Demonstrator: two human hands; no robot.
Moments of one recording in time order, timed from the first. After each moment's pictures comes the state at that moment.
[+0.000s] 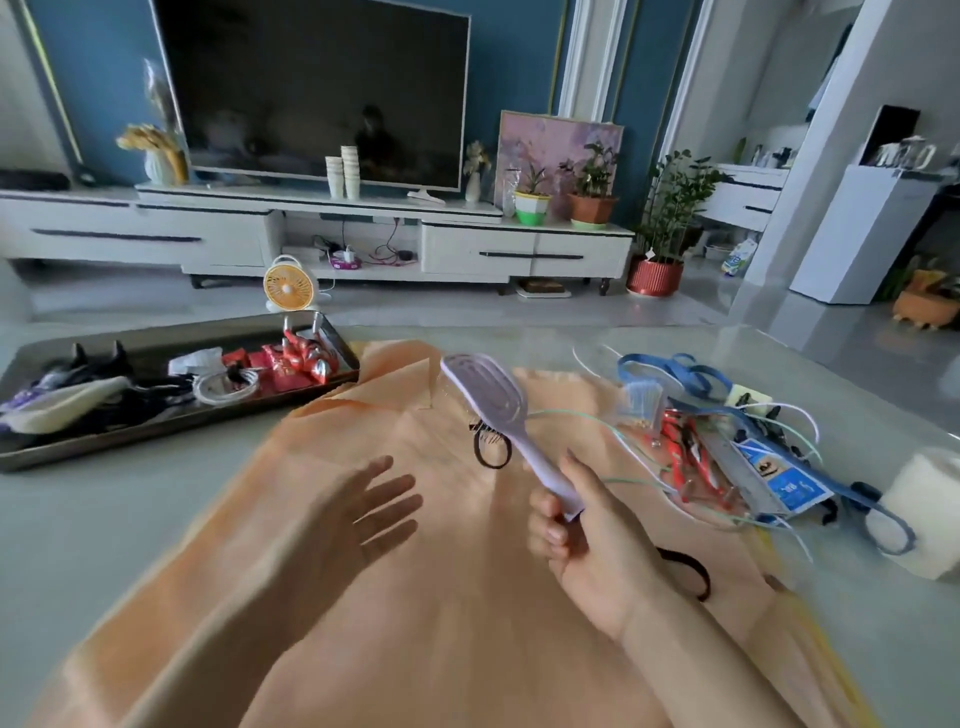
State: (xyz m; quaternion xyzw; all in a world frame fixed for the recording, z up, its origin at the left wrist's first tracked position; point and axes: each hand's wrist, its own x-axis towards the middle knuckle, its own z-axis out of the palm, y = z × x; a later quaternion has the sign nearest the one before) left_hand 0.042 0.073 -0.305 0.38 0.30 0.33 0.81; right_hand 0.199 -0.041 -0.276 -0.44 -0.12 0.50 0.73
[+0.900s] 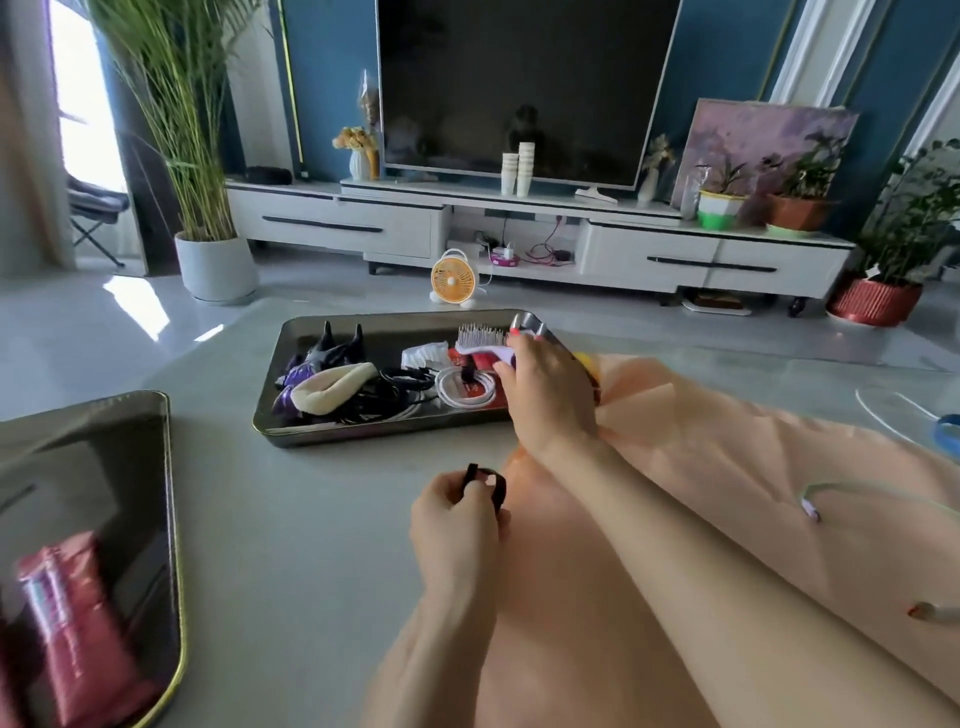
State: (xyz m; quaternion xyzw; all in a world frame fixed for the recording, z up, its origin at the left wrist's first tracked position) left_hand -0.028 0.169 -0.323 0.36 0.55 0.52 0.55; right_hand 0.076 0.245 -0.288 -0.69 -0.65 -0.17 0.27
